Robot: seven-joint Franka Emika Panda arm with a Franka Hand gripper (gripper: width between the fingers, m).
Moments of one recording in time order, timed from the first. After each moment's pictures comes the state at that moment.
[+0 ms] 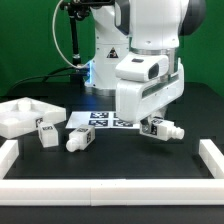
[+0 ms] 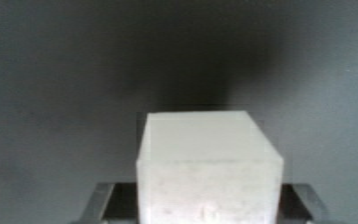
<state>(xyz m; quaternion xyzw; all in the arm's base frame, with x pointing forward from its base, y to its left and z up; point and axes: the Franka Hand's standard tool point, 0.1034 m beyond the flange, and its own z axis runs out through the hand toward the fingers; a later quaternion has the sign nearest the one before) 0.469 0.059 0.031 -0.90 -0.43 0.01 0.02</state>
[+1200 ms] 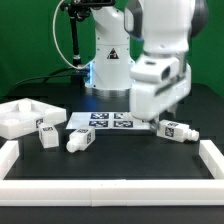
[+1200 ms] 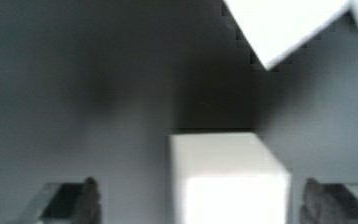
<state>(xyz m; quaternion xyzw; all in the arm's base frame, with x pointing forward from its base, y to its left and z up) 0.423 0.078 0.034 -0.90 -0.44 0.02 0.03</state>
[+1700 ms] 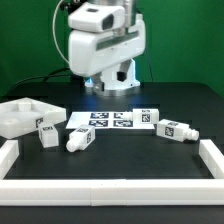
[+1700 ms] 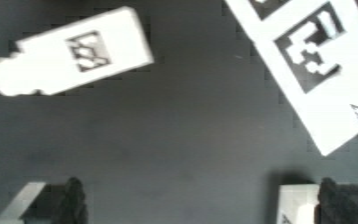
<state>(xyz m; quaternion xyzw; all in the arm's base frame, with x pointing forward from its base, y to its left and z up) 0.444 -0.033 0.117 -0.89 -0.44 0.05 0.02</state>
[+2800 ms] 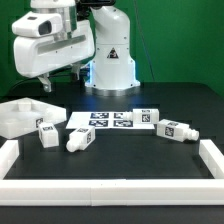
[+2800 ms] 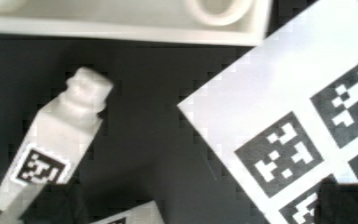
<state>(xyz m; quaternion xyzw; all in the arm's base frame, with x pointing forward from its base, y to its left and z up) 0.369 -0.132 0.100 -0.90 -0.44 0.04 0.03</state>
